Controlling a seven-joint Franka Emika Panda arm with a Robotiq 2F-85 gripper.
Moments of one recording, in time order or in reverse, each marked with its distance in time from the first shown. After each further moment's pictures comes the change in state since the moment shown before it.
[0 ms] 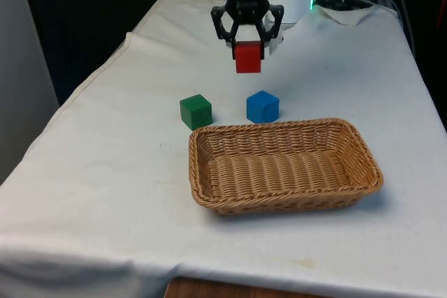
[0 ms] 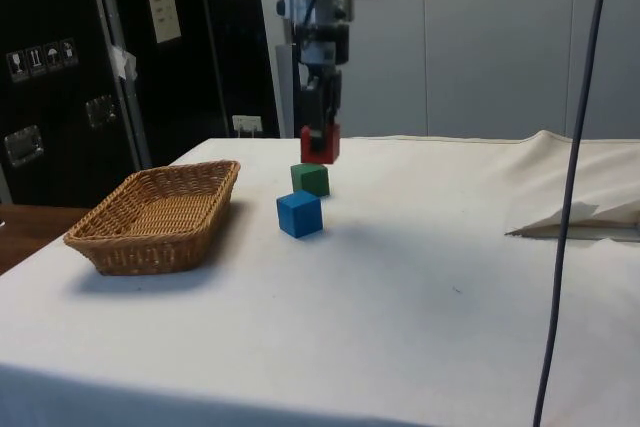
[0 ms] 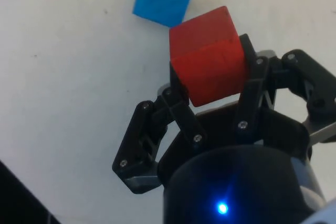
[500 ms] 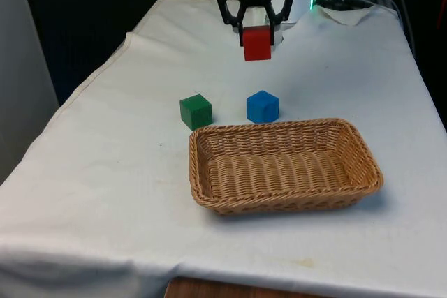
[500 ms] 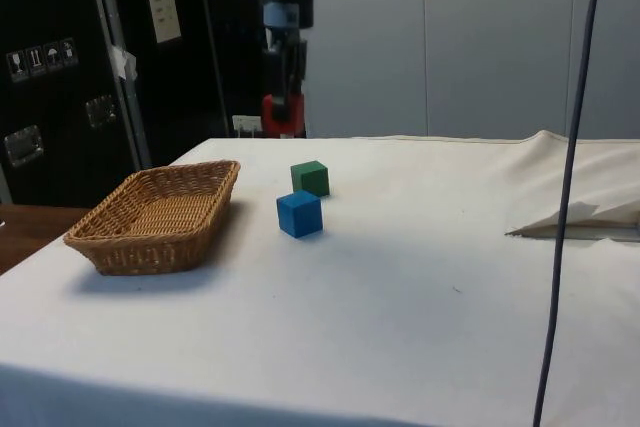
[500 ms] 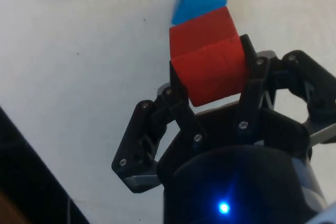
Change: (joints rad) arm 0.000 -0.009 0.031 0.157 0.000 -0.146 0.017
